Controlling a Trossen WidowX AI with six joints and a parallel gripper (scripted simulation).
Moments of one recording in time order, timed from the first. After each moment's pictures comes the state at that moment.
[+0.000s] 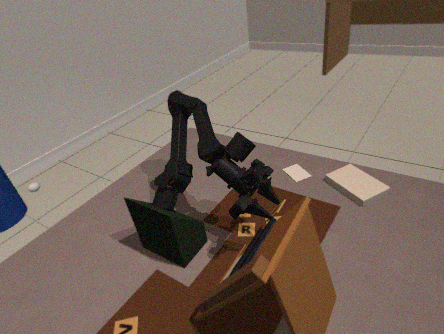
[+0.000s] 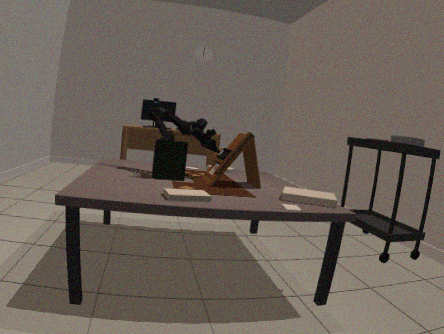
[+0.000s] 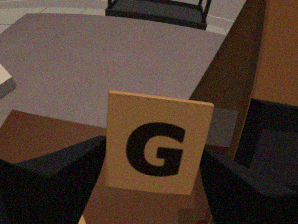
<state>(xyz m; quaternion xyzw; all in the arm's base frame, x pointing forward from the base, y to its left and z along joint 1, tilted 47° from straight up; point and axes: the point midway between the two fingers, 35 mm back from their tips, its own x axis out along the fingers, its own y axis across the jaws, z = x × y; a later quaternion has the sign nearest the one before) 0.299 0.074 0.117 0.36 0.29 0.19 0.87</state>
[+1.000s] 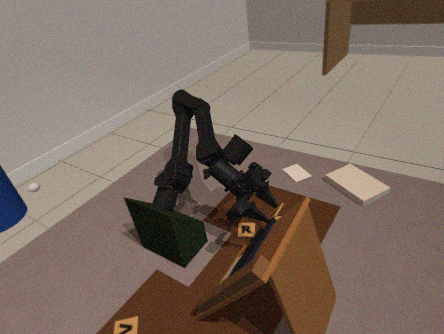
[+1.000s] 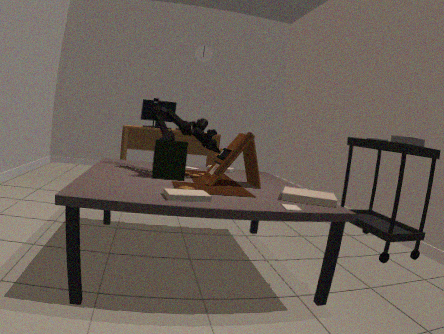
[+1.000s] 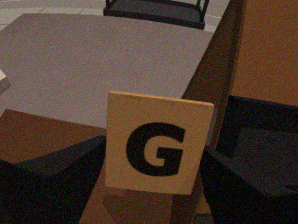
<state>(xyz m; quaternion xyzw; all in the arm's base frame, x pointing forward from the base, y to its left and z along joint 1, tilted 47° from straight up) 0.301 0.064 0.106 0.36 0.29 0.19 0.87</state>
